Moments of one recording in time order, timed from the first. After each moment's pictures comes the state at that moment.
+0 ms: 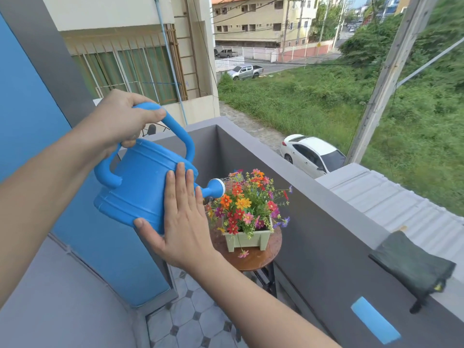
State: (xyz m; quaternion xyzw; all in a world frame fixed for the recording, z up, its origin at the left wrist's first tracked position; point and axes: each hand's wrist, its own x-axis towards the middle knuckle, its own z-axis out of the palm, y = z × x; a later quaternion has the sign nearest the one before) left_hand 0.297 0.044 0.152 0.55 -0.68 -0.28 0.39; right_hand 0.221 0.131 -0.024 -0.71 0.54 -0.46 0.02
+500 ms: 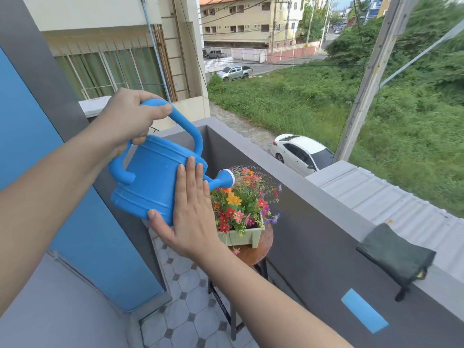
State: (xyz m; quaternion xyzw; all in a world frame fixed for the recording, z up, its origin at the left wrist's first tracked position) left_hand 0.274 0.039 0.147 0.50 -0.69 -0.32 0.42; right_hand 0.194 0.124 -0.027 -0.69 0.54 -0.48 0.01
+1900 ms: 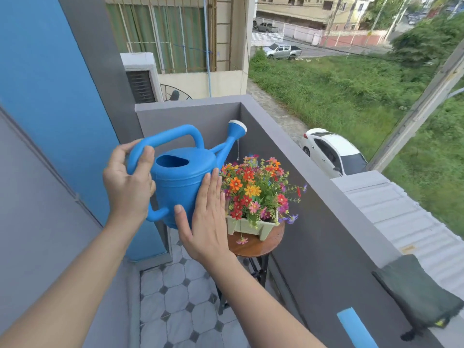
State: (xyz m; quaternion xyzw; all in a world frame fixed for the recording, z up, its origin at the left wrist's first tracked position) left_hand 0.298 0.106 0.008 0.47 -0.44 -0.32 0.70; right_hand 0.185 0.133 -0.079 -0.70 0.56 -0.43 0.12
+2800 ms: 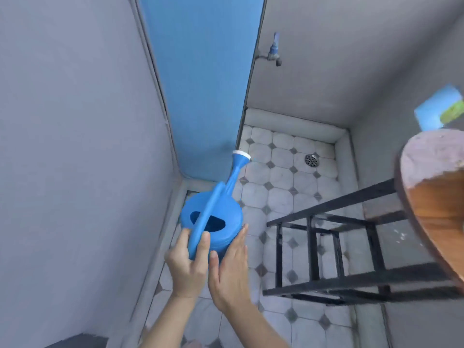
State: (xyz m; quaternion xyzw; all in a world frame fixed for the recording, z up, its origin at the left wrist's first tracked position) left_hand 0.414 0.123 -0.541 0.71 -0.34 -0.15 0.60; right_hand 0.327 0.109 -0.577 -0.75 0.52 -0.18 0.37
